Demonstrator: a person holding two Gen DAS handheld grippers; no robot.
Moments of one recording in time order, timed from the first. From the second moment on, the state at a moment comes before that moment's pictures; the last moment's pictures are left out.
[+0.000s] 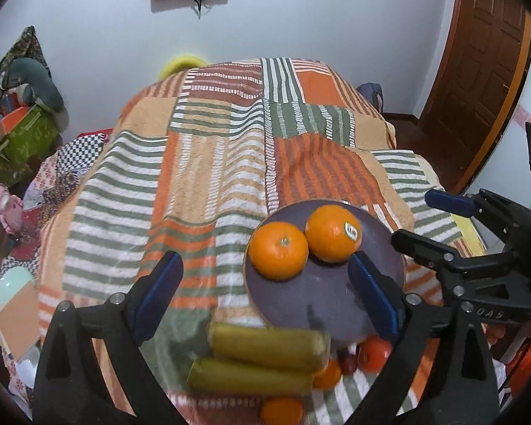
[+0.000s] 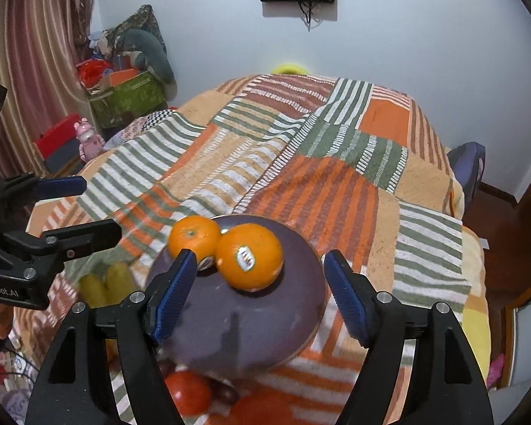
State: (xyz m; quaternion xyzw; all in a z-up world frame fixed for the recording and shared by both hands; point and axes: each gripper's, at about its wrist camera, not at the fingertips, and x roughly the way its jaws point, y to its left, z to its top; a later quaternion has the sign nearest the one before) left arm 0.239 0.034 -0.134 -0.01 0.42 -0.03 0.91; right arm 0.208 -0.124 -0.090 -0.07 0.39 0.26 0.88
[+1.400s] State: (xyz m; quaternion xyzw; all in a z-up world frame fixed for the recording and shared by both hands) left arm 0.181 0.077 -0.234 -0.02 0.50 0.04 0.86; right arm 0.157 -0.074 -0.156 -0.11 0.46 0.27 0.84
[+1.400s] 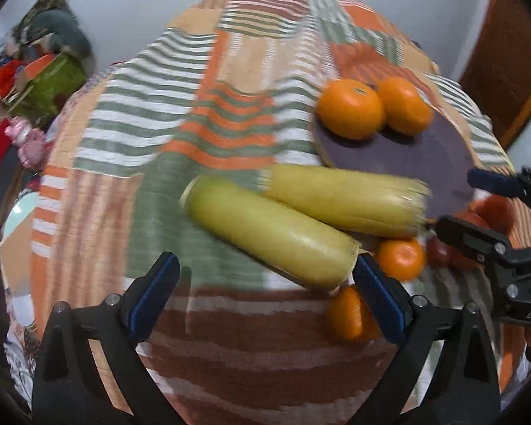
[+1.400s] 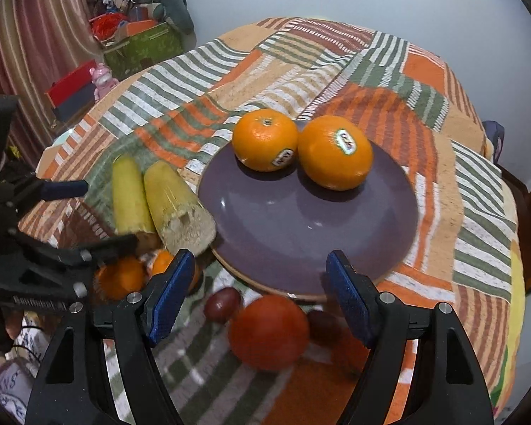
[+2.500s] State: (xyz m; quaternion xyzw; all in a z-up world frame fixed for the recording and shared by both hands) left arm 0.205 0.121 -0.248 -0.12 0.51 0.02 0.85; right arm 0.173 -0.008 -0.168 -0.10 0.48 0.36 0.79
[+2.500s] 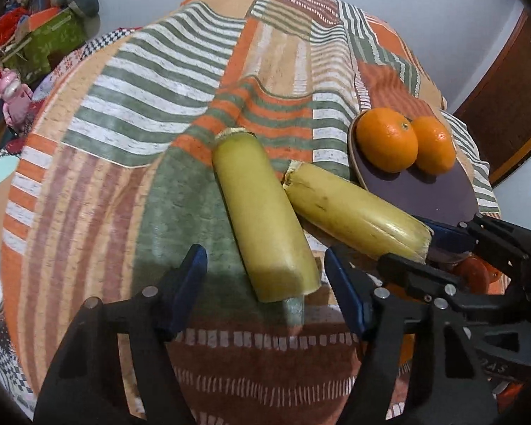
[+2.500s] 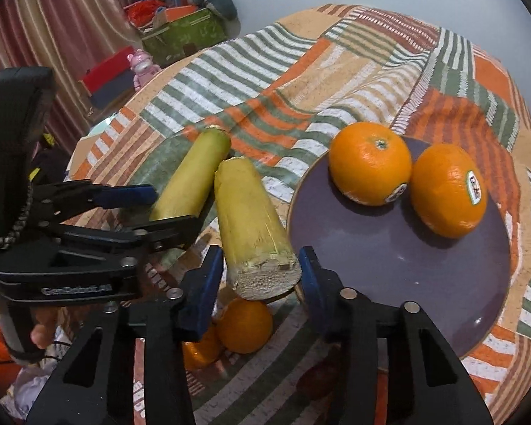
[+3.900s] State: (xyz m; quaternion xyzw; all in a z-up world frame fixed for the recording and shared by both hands) left arm 0.139 0.107 -0.205 -0.07 0.48 -0.01 0.87; right arm 0.126 -0.021 -0.140 -0.15 0.46 0.37 0.80
